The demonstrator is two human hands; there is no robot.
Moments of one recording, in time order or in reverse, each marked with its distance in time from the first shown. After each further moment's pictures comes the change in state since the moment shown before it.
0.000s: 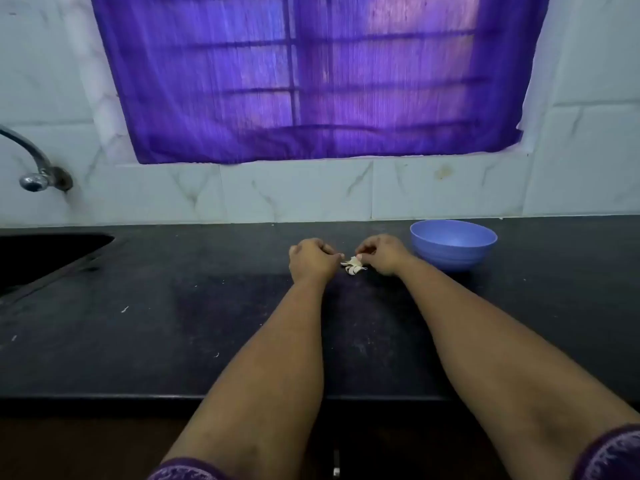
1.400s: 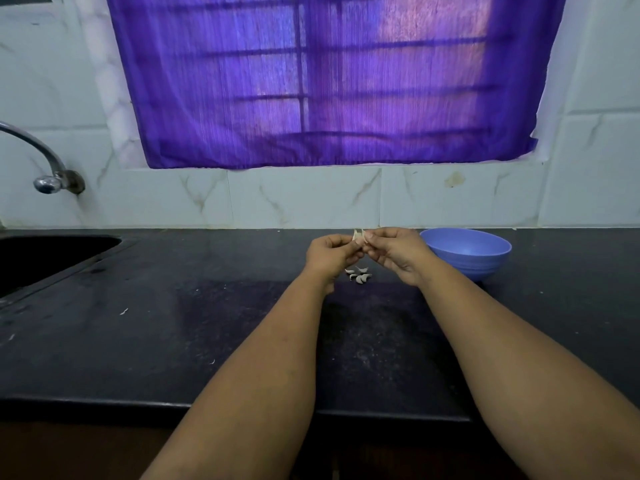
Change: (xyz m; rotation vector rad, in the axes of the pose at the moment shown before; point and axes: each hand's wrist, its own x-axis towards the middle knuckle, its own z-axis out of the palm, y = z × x) left_hand -0.011 0.029 -0.003 -0.850 -0.304 -0.056; right_hand -0.014 -0.020 -0.016 1.094 0.021 0.164
